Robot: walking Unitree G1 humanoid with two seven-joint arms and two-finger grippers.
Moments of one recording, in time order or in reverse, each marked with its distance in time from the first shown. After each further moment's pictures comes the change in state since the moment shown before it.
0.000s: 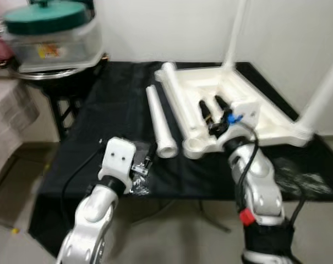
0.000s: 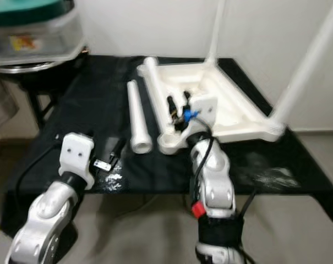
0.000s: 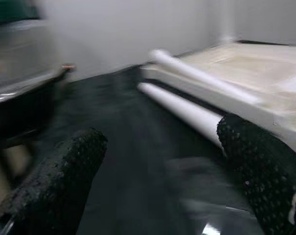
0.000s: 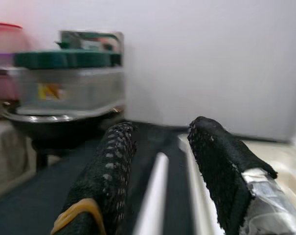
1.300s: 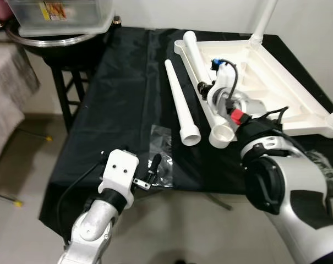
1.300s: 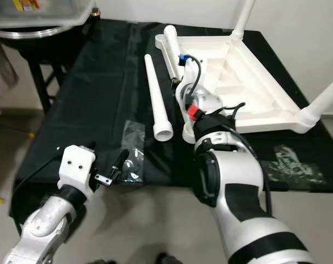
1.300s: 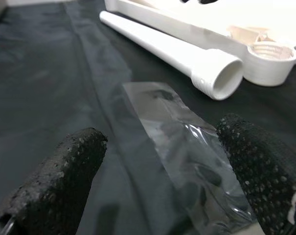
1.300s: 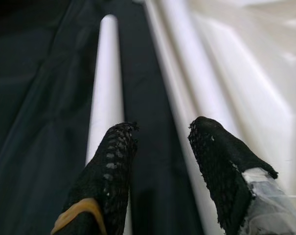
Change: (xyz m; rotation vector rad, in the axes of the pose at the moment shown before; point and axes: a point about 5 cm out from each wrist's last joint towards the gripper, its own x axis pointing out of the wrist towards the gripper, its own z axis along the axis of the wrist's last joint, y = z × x) left arm -0.027 -0.033 0.009 -0.071 0.044 -0.107; right arm 0.100 -0.018 0.002 0.162 0.515 -0.205
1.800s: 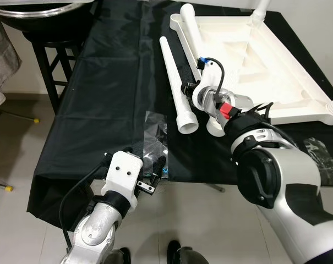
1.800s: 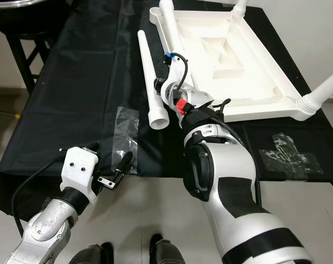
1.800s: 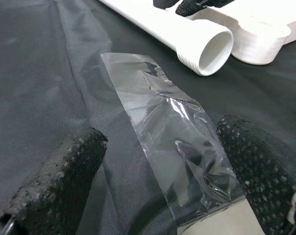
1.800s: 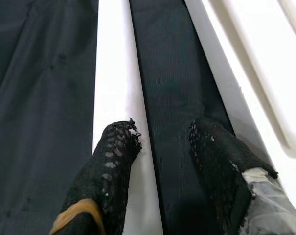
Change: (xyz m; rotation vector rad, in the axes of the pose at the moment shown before) left arm -0.004 -0.005 0.001 -0.019 0.013 0.003; right arm 0.000 0.018 -0.005 0.064 0.069 0.051
